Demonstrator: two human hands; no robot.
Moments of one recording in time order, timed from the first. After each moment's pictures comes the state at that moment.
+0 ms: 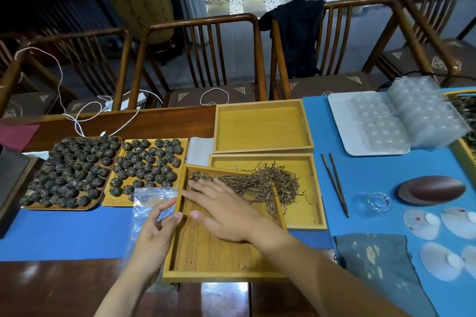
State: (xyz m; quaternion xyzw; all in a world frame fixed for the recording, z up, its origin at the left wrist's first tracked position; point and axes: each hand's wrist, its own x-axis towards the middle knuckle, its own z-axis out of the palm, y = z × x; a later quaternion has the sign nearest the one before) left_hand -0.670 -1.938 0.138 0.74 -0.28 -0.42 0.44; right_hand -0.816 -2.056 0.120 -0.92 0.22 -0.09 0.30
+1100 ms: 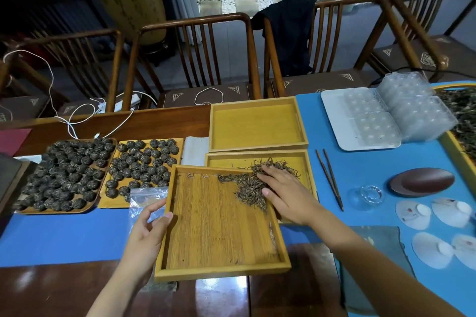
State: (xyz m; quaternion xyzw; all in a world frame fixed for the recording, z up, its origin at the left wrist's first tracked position) left_hand -0.658 -1.932 0.138 0.73 -0.22 -0.44 0.47; right_hand -0.937 -2.103 0.086 -0.89 0.38 -0.05 0.25
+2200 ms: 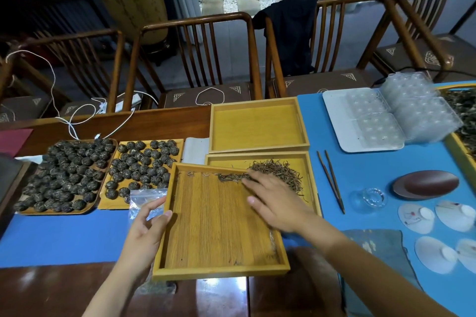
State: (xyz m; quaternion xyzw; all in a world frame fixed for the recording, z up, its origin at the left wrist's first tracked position) left_hand -0.659 -1.940 0.149 0.74 -0.24 -0.43 0.45; right_hand -0.914 -2.090 0.102 -0.91 0.34 -0.06 0.25
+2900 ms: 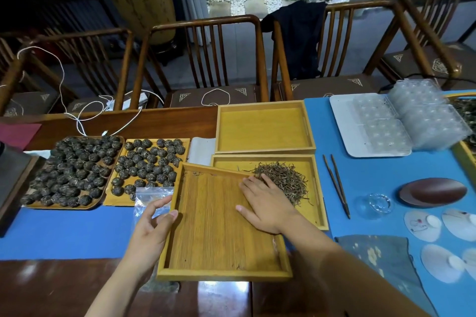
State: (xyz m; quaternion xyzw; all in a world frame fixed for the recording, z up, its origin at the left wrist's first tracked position) left_hand -0.662 -1.939 0.157 0.74 -0.25 -0.44 0.44; right_hand -0.879 -2.090 0.080 -0.94 0.32 0.05 0.15
